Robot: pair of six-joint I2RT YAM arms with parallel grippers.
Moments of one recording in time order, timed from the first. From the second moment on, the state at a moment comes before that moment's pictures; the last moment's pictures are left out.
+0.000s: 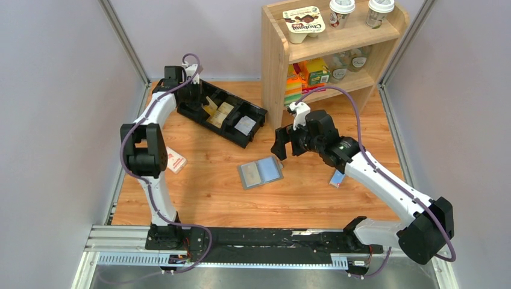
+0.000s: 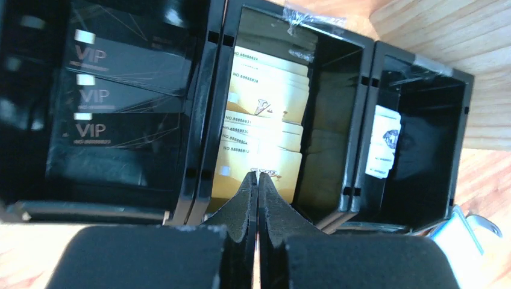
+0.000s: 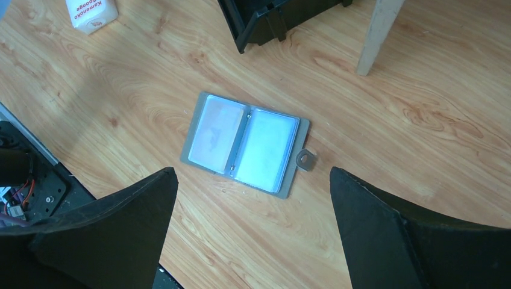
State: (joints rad) left arm -0.01 1.96 1.63 -0.43 0.49 0.03; right arm 0.63 1.22 1.04 -0.40 -0.16 0.21
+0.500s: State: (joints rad) left arm -0.05 2.17 1.78 -0.58 0.54 0.06; right arm 0.63 1.26 1.03 -0.33 -0.25 0.22
